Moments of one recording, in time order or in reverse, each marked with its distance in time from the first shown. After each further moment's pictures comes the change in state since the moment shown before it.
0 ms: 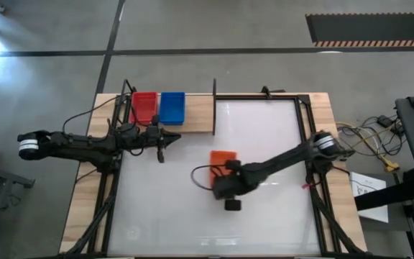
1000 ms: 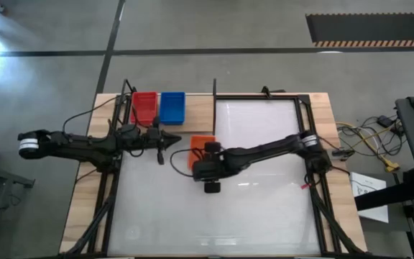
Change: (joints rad) left arm -0.023 0.000 0.002 -0.015 0.000 0.000; right arm -0.147 0.180 0.354 -0.032 0.159 -0.269
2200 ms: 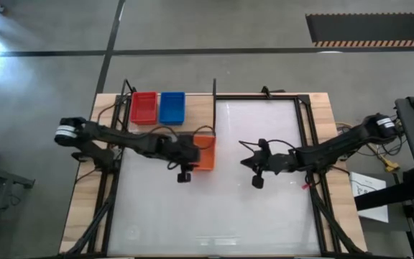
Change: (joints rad) left arm -0.271 0.550 0.773 -1.067 -0.140 -0.054; right arm 0.078 -0.924 -1.391 1.099 0.066 0.175
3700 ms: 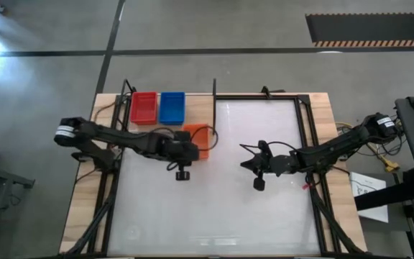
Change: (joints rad) left arm -0.043 0.021 0.129 -0.218 -0.139 -0.007; right arm 0.031 -0.014 -0.001 0.022 0.000 -0.036
